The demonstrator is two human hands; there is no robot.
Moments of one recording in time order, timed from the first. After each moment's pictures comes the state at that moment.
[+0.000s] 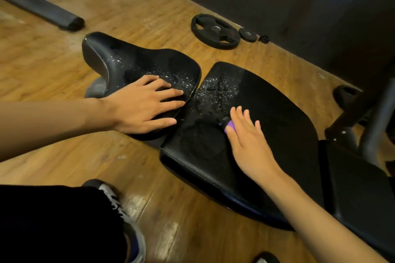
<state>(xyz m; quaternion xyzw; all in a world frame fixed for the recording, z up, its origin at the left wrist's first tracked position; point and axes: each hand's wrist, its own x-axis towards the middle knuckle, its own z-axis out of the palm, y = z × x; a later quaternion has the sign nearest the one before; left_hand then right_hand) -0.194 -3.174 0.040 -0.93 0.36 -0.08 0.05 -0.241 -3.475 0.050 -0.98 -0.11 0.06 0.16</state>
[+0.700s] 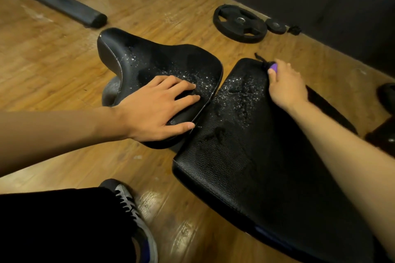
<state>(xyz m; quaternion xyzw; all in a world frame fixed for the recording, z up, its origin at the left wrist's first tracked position) -0.189 -3.177 0.031 -0.95 0.30 -0.07 0.00 -0.050 -3.487 0.050 -0.99 0.00 -0.04 0.10</state>
